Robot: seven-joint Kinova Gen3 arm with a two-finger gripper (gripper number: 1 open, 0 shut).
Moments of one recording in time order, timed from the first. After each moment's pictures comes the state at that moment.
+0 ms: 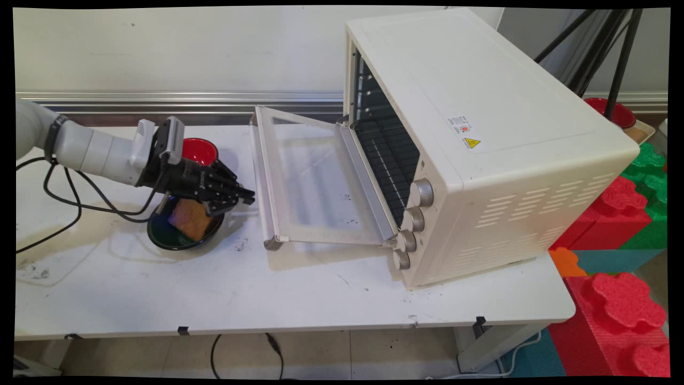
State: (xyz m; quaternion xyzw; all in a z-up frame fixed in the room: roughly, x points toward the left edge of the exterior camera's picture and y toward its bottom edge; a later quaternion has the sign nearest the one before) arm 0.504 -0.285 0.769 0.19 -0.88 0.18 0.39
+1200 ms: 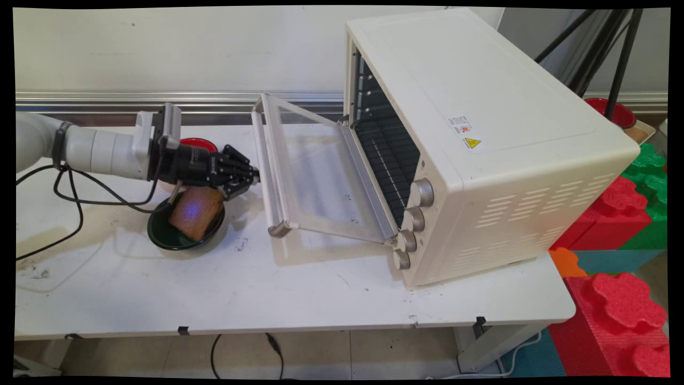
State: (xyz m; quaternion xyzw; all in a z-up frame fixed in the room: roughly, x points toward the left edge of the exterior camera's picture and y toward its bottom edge) arm 0.498 -0.292 0.766 0.20 -0.83 0.21 0.48
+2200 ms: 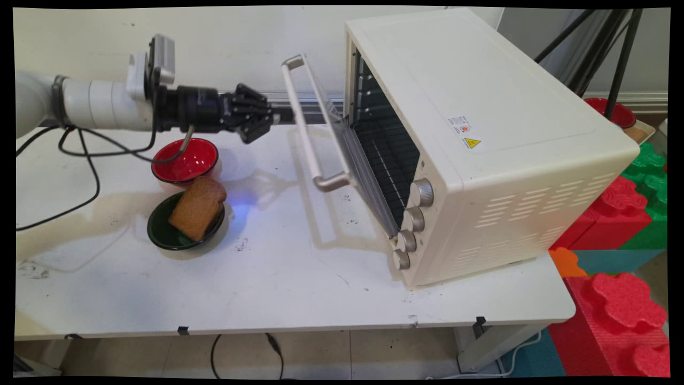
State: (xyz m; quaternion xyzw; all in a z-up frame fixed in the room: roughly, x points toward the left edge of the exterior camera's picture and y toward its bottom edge) arm 0.468 -0.320 0.843 0.18 -0.76 0.25 0.57
